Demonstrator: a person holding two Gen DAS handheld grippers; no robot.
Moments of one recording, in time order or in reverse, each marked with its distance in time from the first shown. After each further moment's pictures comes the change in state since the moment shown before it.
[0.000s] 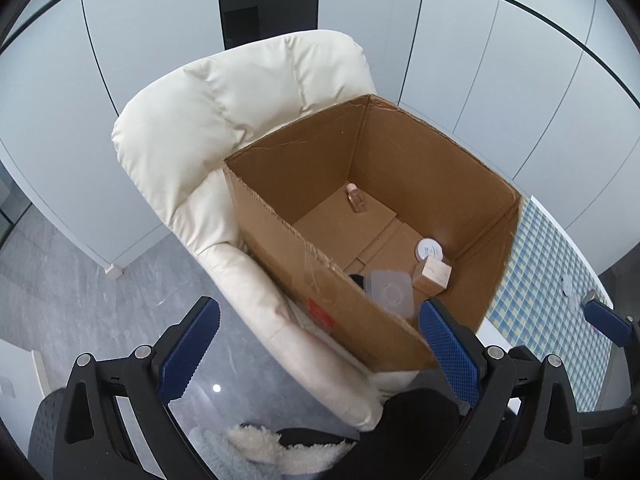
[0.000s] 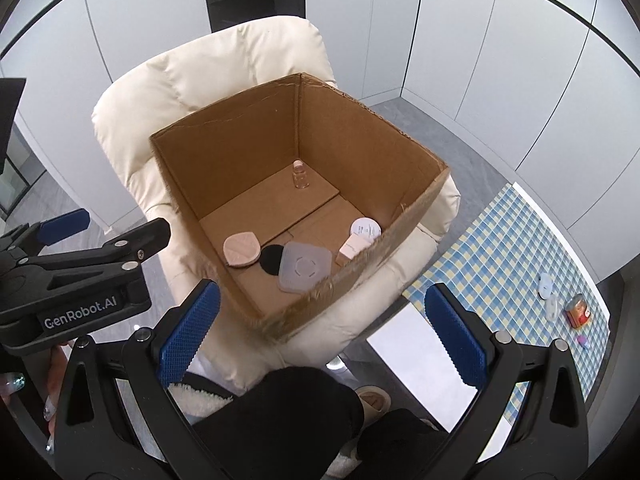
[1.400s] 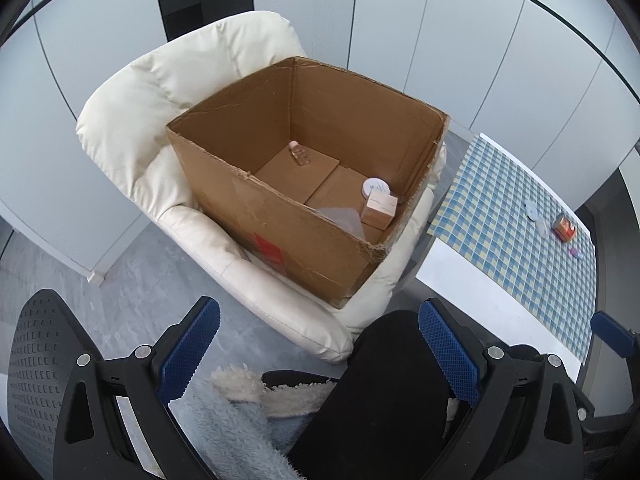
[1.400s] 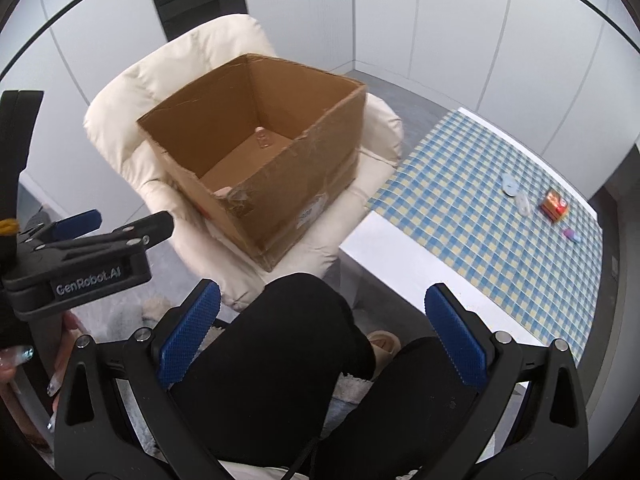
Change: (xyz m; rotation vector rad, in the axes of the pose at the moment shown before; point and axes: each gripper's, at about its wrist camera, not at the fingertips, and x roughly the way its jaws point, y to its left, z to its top) left arm -0.030 -0.049 -0.066 0.160 0.075 -0.096; right arm -0.067 -0.034 -0.108 0.226 0.033 -0.052
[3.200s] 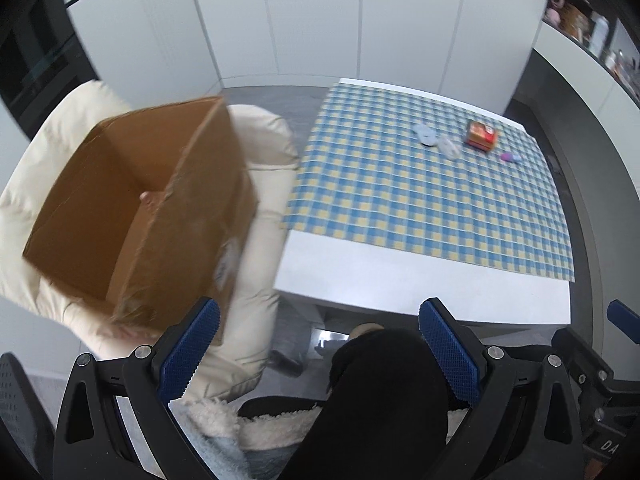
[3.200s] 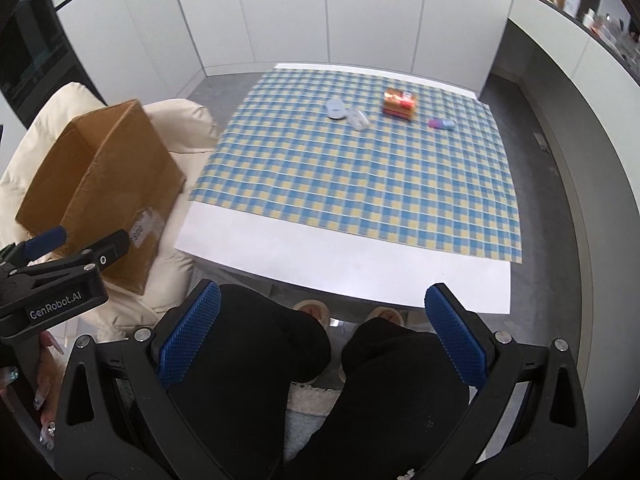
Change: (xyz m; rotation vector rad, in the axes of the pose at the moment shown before) left arm 0.038 -0.213 -0.011 0.443 0.027 -0.141; right arm -0.011 -0.182 -0.076 0.463 0.035 -0.252
